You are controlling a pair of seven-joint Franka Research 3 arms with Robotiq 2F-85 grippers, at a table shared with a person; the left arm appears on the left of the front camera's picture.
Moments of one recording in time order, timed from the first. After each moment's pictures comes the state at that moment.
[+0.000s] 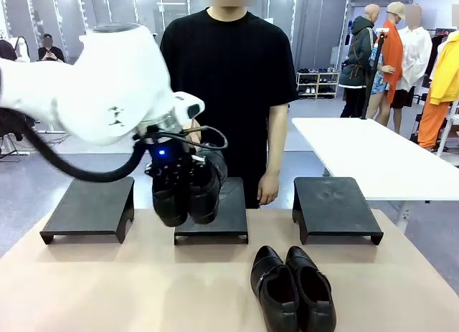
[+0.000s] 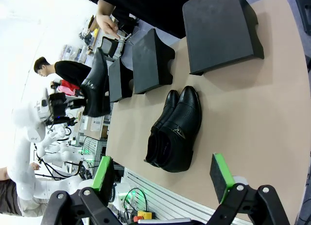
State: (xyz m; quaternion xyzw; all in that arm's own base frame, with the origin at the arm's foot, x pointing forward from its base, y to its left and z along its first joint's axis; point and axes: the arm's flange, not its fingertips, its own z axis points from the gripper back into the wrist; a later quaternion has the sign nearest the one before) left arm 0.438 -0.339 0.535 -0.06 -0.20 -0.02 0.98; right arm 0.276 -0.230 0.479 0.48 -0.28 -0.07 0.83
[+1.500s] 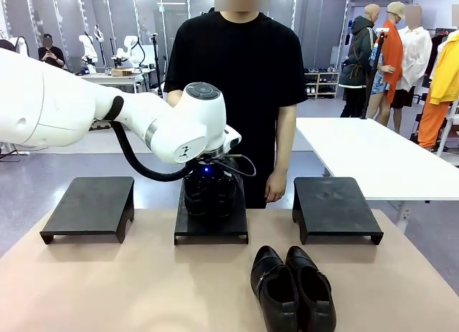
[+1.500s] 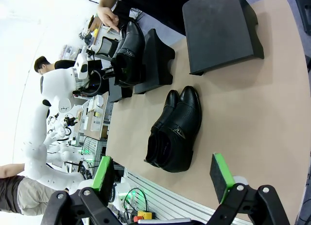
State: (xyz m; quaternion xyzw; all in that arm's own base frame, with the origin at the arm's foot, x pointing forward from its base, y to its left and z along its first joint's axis) left arm 0.575 -0.399 0.435 0.02 -0.23 -0.04 0.97; right arm 0.276 -0.230 0.479 0.48 -0.28 -0.07 0.83
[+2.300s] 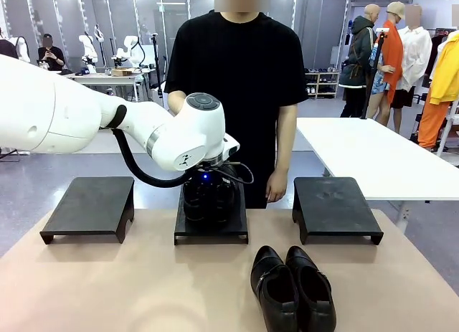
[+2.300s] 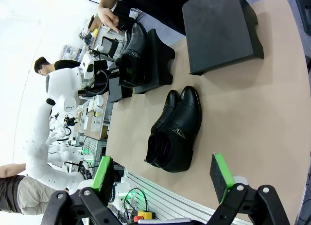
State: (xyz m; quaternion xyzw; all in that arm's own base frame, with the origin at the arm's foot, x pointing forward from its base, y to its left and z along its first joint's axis) left arm 0.582 -0.397 0.415 0.02 -0.22 -0.04 0.97; right arm 0.276 -0.230 0.479 0.48 -0.28 -0.07 0.83
